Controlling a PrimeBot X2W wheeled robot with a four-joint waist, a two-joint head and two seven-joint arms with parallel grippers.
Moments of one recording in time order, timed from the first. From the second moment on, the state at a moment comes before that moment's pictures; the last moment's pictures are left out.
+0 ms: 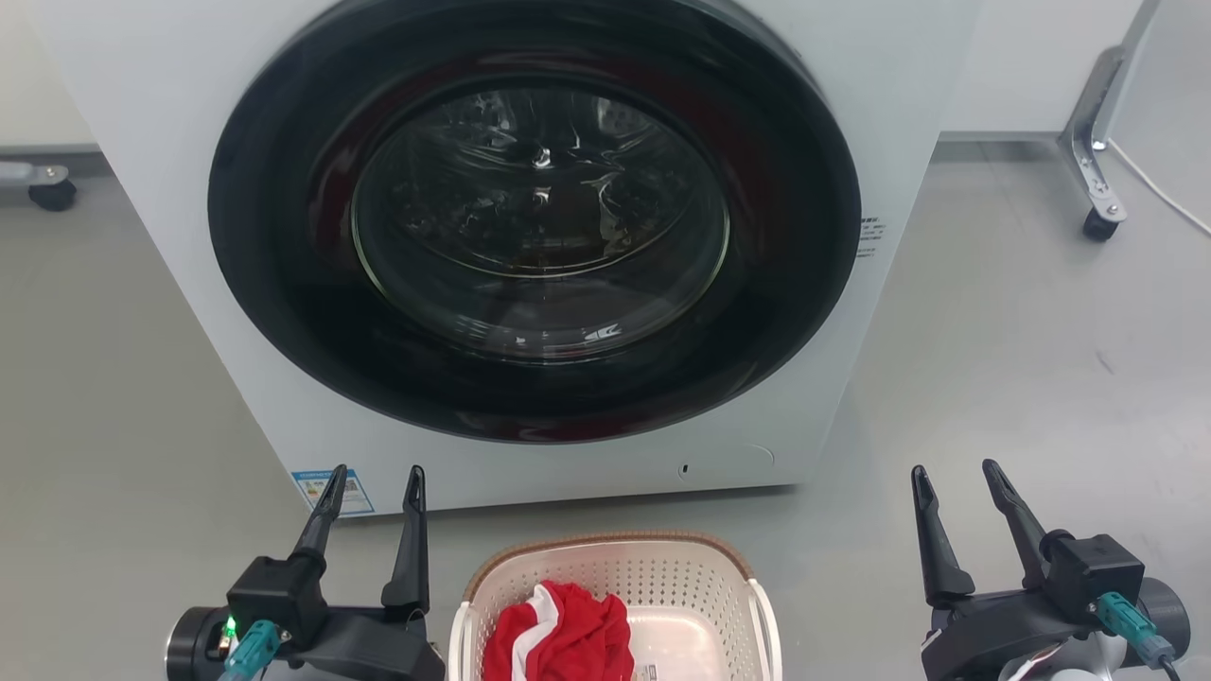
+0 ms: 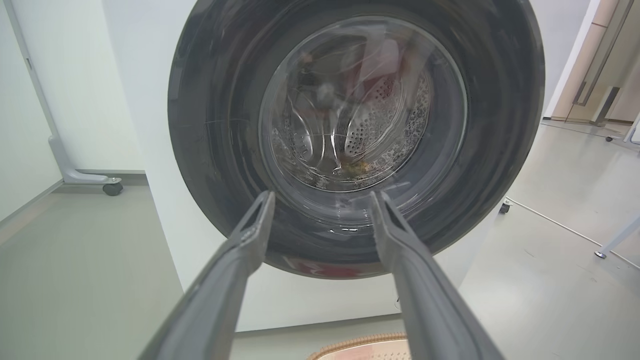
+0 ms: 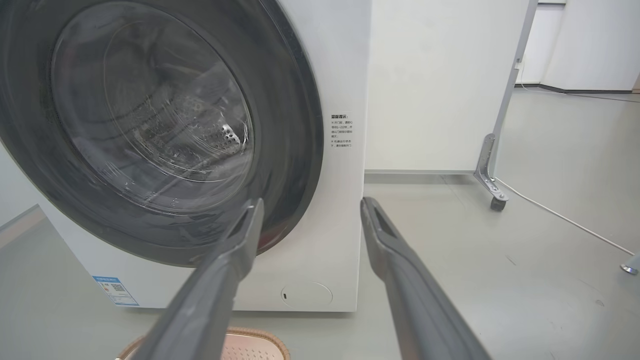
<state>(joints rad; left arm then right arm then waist) -0.10 0.16 -0.29 0.16 -0.38 0.12 -0.20 -0.13 -0.24 0.32 0.26 0.36 -0.10 -0.25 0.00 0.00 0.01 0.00</state>
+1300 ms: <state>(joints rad) -0.38 0.13 -0.32 0.39 -0.38 0.07 -0.07 -0.40 -0.20 0.35 0.39 0.38 -0.05 -0.16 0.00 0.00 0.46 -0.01</state>
